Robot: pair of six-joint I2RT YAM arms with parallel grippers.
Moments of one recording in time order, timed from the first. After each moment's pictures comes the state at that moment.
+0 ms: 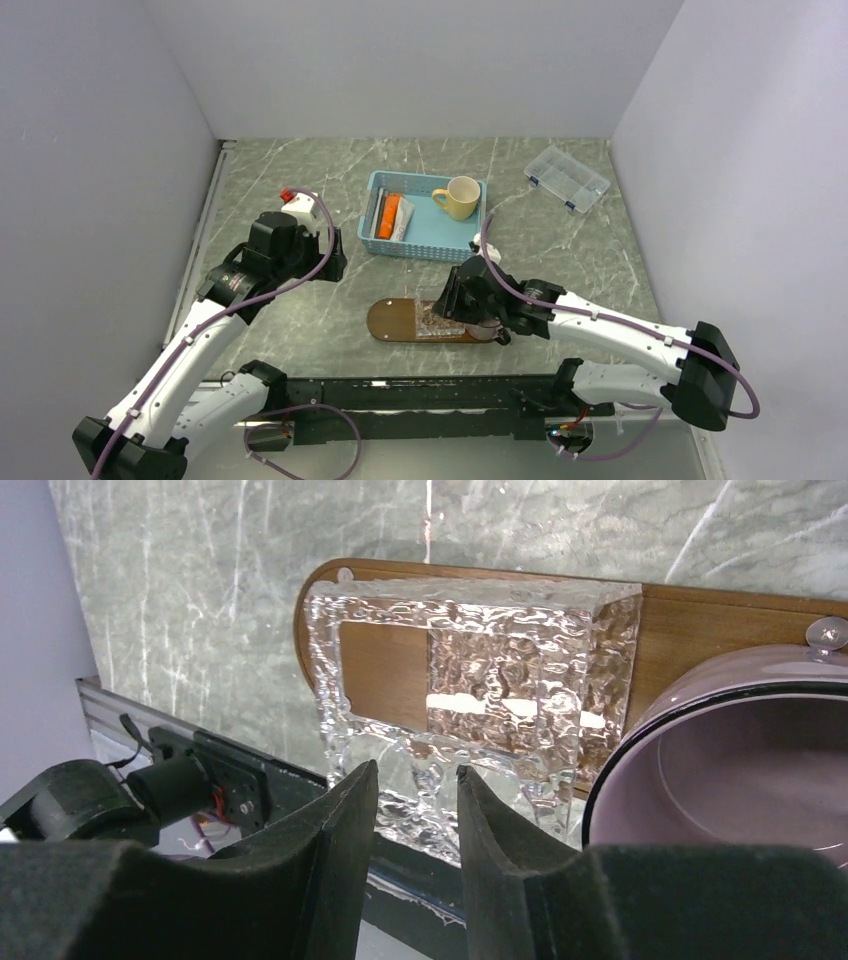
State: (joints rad) left arm -0.42 0.87 0.89 -0.66 -0.04 -0.25; right arm 1.00 1.10 0.73 -0.44 0.14 1.08
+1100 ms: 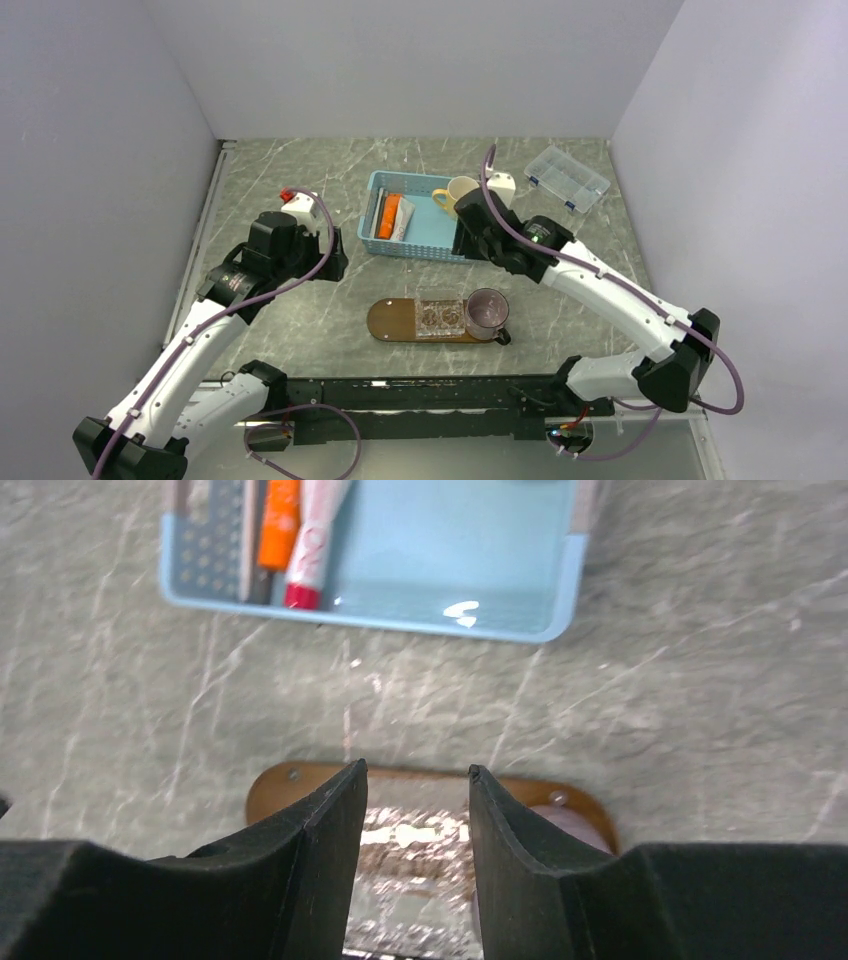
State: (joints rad) left arm -0.42 0.87 0.89 -0.65 -0.03 -0.26; right arm 0.86 1.28 1.29 -0.83 0.44 0.80
